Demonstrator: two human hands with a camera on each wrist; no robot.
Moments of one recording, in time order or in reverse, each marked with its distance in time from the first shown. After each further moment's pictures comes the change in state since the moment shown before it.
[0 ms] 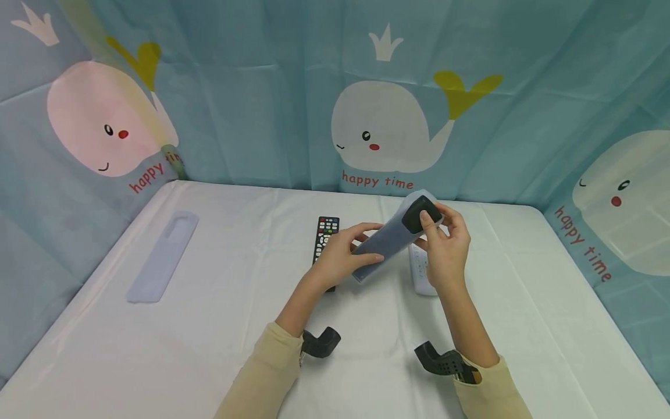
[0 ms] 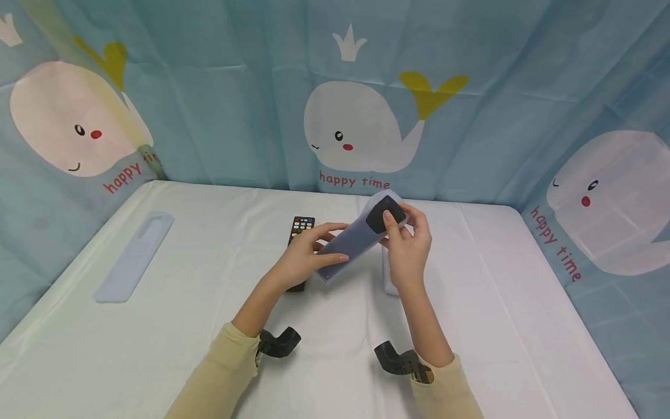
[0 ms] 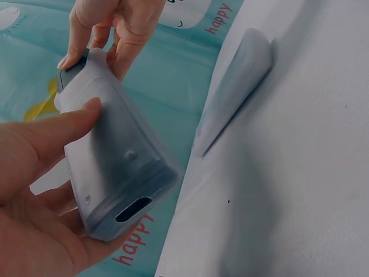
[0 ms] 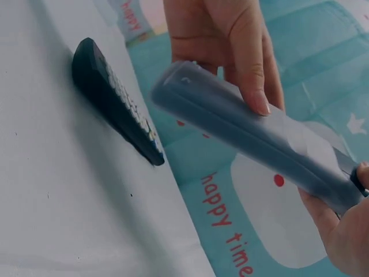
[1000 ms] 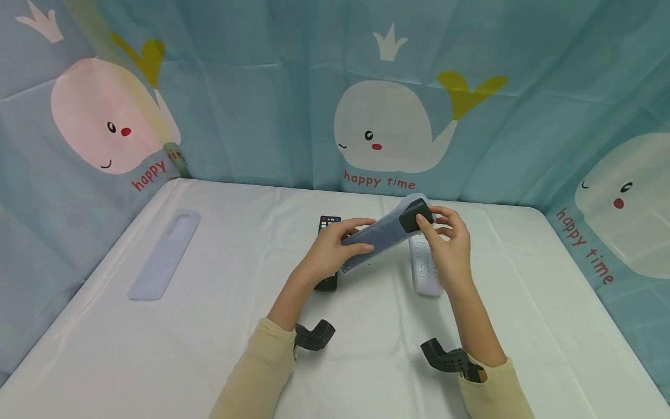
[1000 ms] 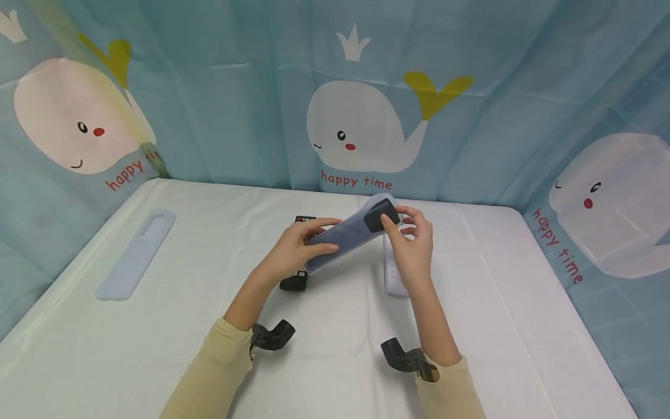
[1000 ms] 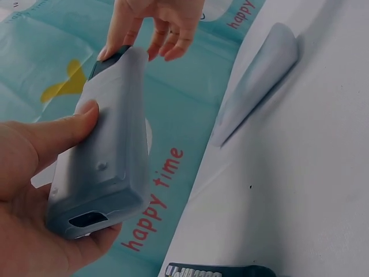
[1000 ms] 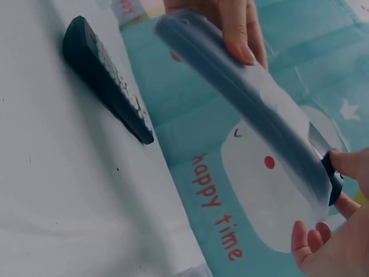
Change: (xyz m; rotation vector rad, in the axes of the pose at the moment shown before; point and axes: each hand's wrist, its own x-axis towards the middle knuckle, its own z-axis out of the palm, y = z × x) left_hand 0.000 -0.003 -0.019 -0.023 0.019 -0.027; right_hand 0.005 -0.003 -0.012 -0.407 -0.070 0.048
